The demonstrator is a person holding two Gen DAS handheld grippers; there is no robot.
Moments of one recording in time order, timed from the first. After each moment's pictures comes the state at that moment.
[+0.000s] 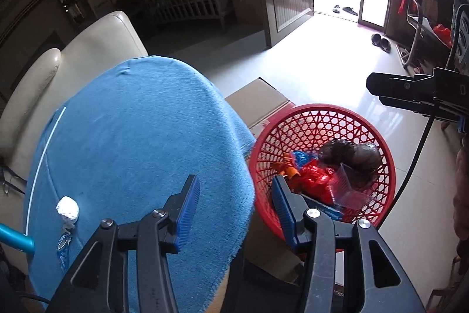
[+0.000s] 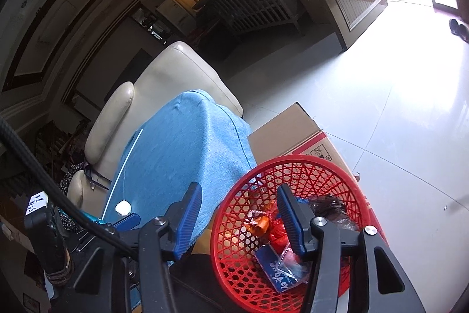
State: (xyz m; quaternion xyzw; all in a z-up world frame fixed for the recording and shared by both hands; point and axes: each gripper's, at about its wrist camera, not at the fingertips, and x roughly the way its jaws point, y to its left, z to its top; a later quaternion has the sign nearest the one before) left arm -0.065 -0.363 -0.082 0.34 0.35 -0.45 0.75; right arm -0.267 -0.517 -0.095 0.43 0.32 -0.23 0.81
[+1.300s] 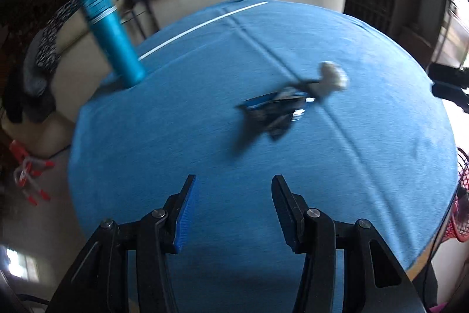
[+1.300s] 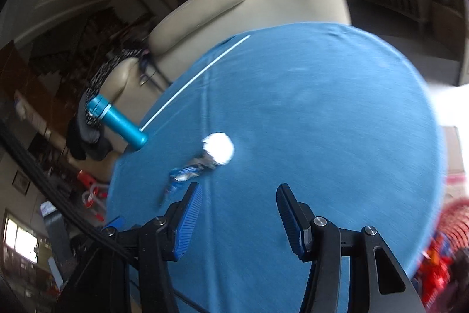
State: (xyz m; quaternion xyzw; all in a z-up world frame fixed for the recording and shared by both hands) left arm 0.108 -0.040 -0.104 0.15 0.45 -0.13 0.87; right arm 0.028 -0.308 -0.105 0.29 0.45 0.02 0.84
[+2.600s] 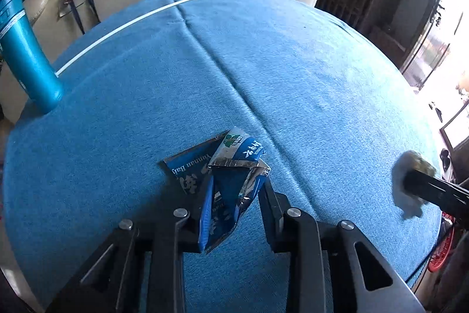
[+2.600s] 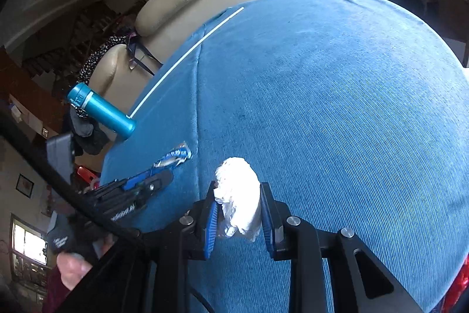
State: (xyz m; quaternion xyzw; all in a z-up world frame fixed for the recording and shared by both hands) left arm 0.195 -0.122 -0.139 0.10 0.49 -0.23 0.83; right arm 0.043 -0.303 -0.164 0.32 0.48 0.02 0.82
